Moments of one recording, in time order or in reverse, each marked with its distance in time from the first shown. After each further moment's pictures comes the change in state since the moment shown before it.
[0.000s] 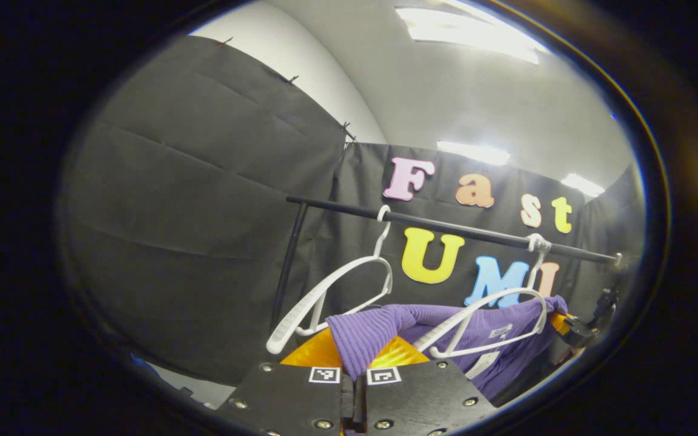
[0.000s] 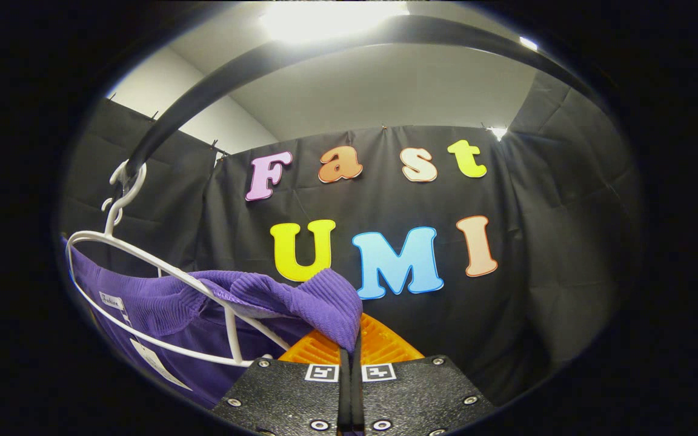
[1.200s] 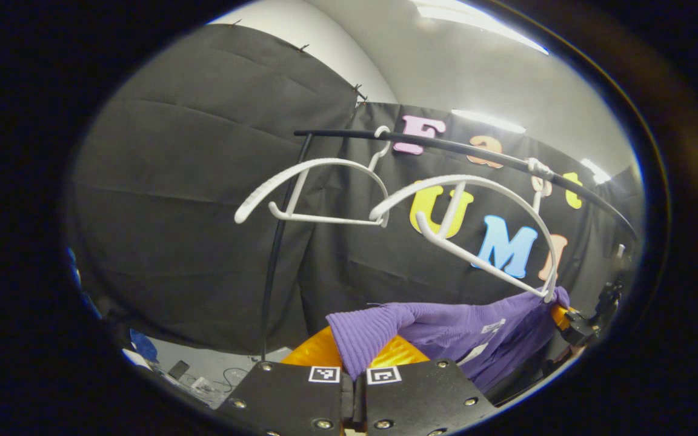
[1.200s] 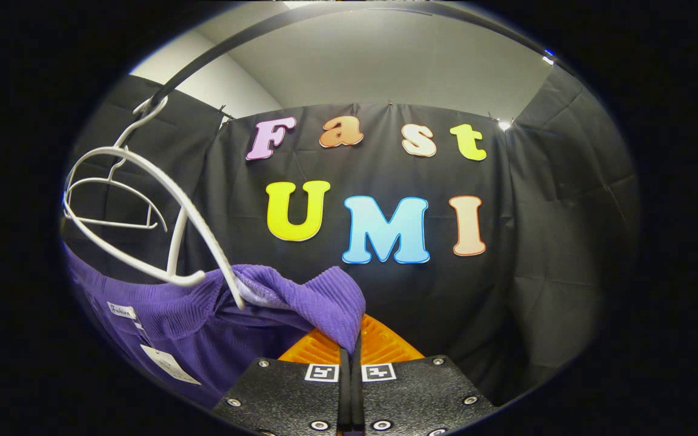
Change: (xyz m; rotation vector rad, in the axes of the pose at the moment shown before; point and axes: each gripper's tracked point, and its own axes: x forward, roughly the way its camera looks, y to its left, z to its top) left arm -0.037 -0.029 -0.115 -0.014 0.197 0.081; right arm -0.030 -0.037 -0.088 -0.116 0.150 -0.004
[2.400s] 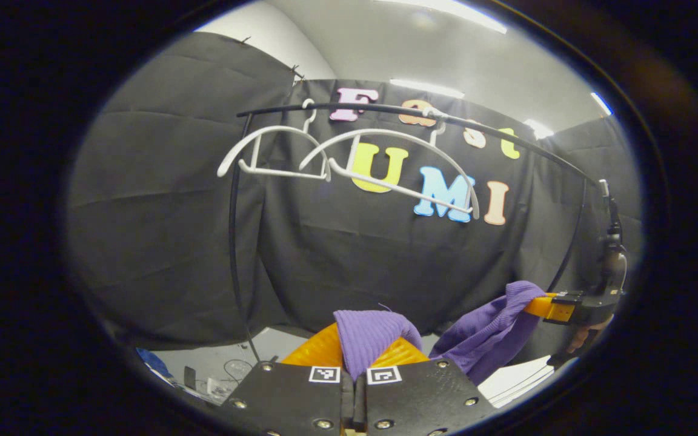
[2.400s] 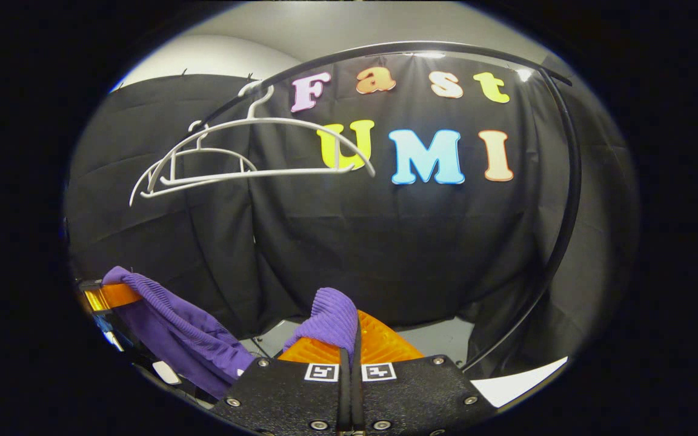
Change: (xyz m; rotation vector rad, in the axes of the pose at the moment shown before) left arm -0.108 -0.017 -0.092 0.132 0.180 -0.265; right arm -0.225 0.096 -0.057 0.087 0.388 0.236
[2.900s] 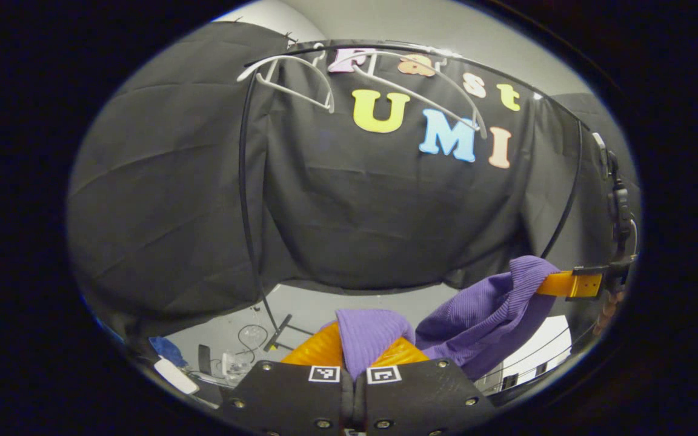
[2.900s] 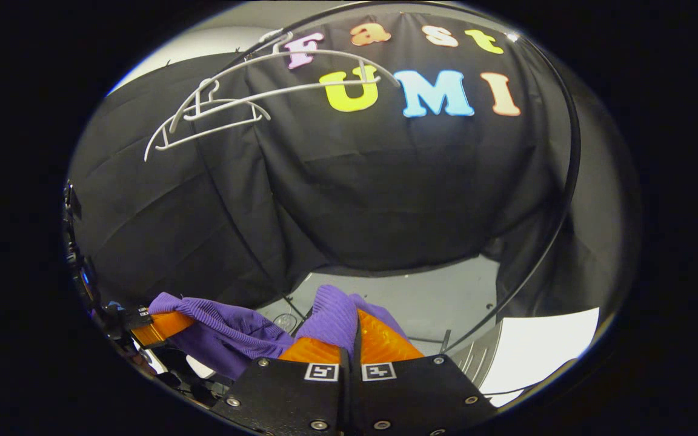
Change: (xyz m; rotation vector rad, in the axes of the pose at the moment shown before) left arm -0.020 0.039 -0.136 0.078 0.251 0.016; right arm -0.022 0.056 -0.119 0.130 0.276 0.057
